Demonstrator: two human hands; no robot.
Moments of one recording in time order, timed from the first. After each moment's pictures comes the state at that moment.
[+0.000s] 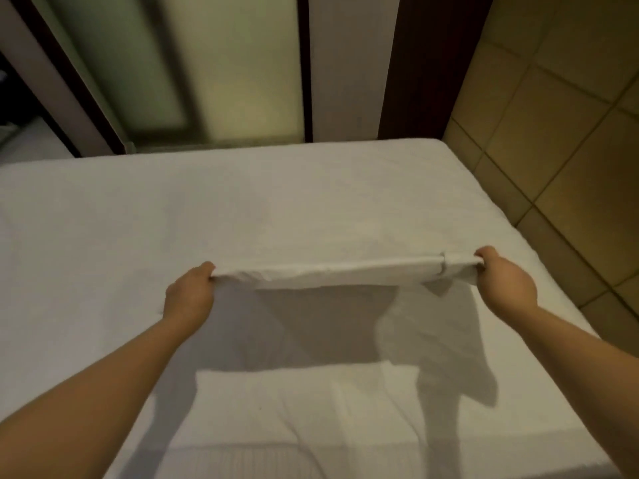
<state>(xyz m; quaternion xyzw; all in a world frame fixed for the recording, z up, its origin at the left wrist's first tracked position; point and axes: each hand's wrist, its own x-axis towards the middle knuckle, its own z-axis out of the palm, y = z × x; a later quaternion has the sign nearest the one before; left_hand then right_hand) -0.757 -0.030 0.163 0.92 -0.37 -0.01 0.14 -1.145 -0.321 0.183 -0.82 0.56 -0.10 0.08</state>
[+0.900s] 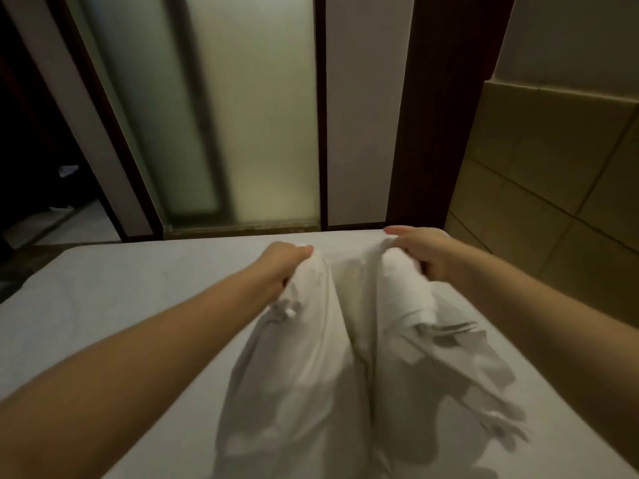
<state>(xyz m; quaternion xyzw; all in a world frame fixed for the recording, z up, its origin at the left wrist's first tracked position) -0.833 -0.101 0.439 0.77 -0.23 -0.32 0.50 -0.996 -0.245 0.454 -0.65 0.44 -0.16 0.60</state>
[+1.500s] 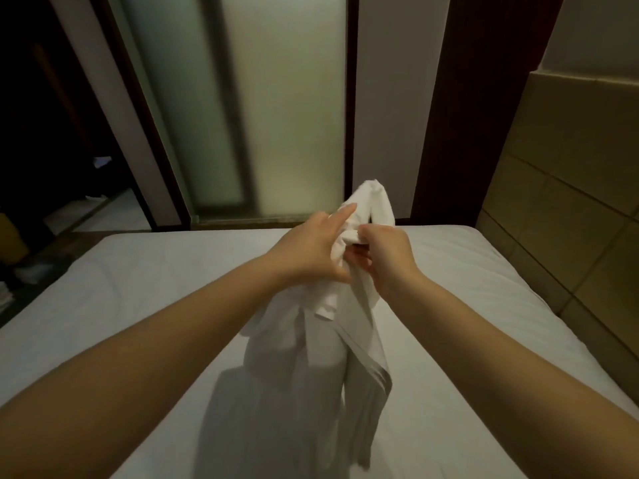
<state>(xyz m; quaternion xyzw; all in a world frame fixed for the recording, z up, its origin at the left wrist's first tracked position) -0.807 -0.048 0.473 0.80 -0.57 -0.06 0.18 -0.901 -0.128 0.454 -0.50 0.38 -0.33 0.70</state>
